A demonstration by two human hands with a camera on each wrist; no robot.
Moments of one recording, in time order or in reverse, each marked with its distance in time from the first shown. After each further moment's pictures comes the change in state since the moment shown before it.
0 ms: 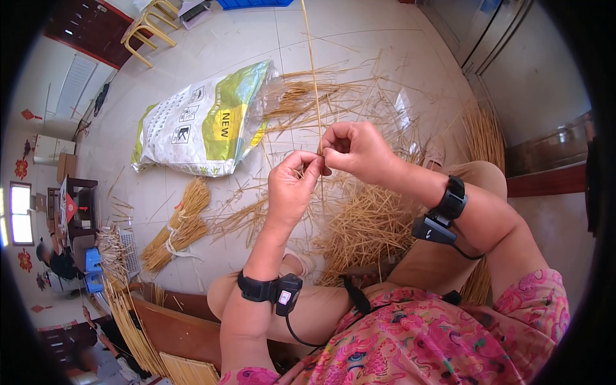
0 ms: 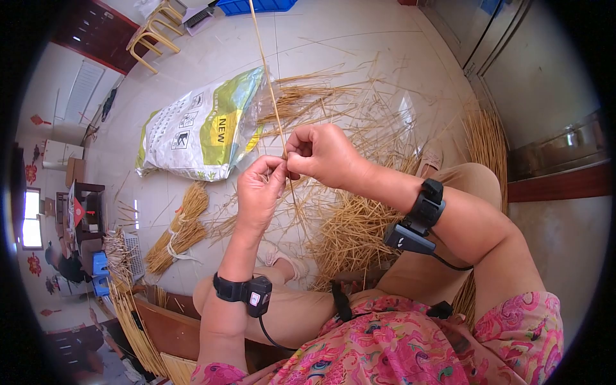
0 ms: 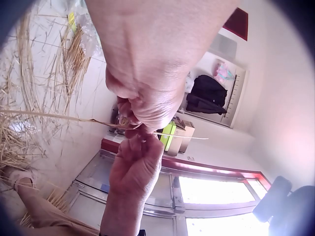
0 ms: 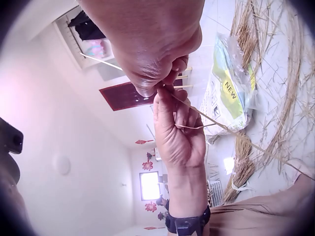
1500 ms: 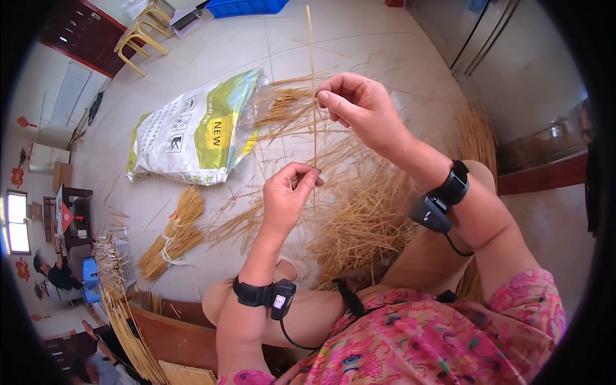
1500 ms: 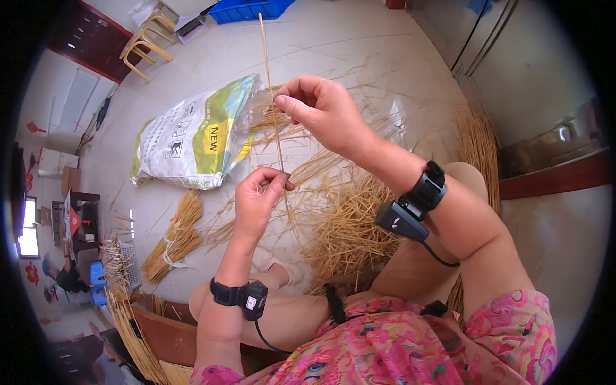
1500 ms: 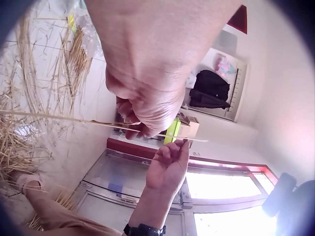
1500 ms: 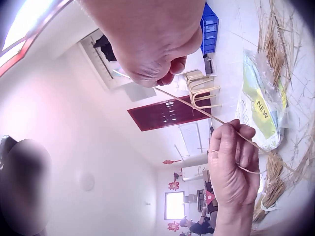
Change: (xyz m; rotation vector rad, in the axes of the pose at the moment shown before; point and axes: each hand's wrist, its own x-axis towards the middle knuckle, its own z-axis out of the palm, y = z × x) left_hand -0.003 -0.003 0.008 0.047 -0.019 -0.040; right_hand 0.019 -0.035 -0.034 0.107 0.235 -0.245
